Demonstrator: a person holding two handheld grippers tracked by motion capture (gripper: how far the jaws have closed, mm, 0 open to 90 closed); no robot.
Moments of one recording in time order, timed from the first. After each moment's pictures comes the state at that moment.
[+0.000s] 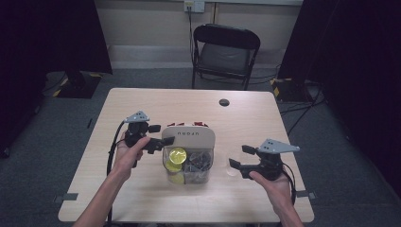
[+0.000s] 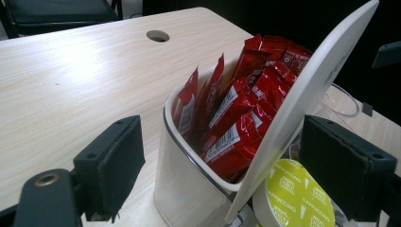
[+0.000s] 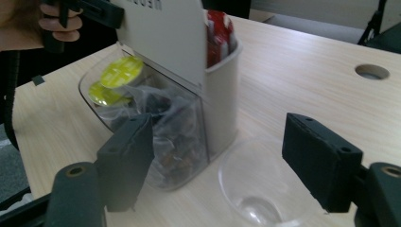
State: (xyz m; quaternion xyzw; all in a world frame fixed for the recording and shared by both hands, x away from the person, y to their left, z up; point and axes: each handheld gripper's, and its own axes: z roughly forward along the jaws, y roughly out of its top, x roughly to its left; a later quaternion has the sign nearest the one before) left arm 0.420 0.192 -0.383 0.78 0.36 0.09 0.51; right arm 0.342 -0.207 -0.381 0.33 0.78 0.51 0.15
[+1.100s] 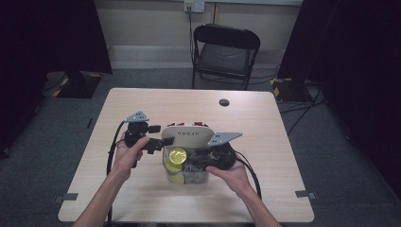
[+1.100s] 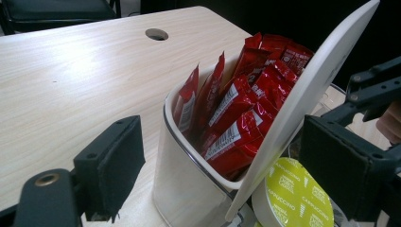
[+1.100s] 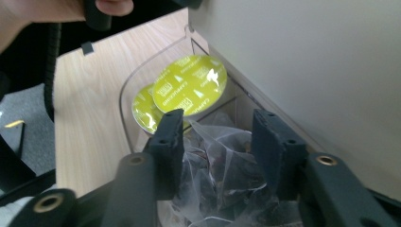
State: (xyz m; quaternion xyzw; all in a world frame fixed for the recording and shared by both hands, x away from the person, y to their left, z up) left arm 0.421 0.192 -0.384 0.78 0.36 0.08 0.51; right arm 0.384 -0.099 -0.404 0.24 0.84 0.48 0.06
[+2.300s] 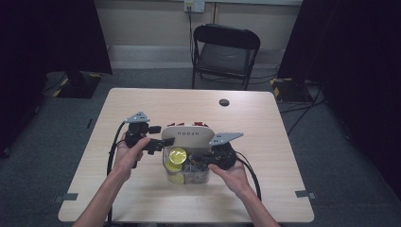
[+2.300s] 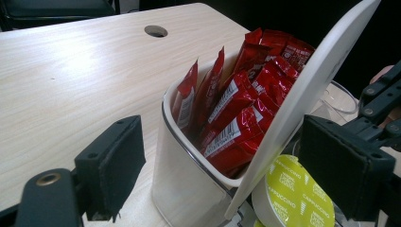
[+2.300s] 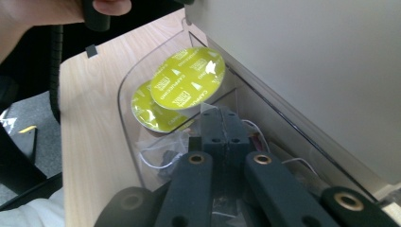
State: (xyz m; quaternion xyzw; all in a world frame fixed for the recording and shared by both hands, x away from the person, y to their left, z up) left arm 0.421 0.191 -0.386 0.78 0.36 0.08 0.51; right arm 0.386 -0.104 -0.409 0.25 0.84 0.49 0.03
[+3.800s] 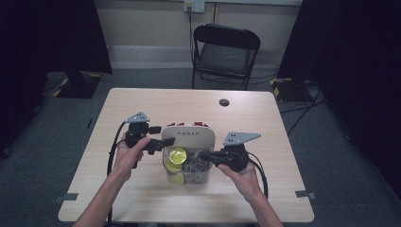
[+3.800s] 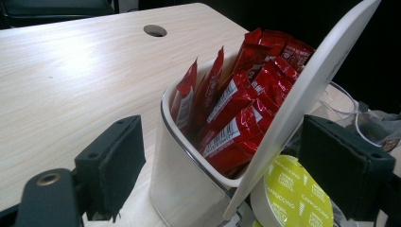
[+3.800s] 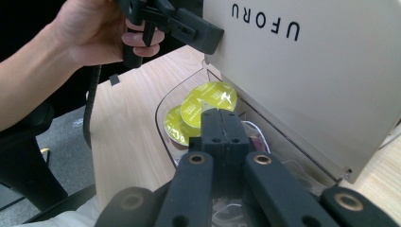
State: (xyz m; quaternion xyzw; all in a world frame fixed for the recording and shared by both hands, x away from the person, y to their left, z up) left arm 0.421 0.191 -0.387 0.78 0.36 0.07 0.51; right arm 0.366 -0.129 -0.379 0.25 0.81 0.53 0.04
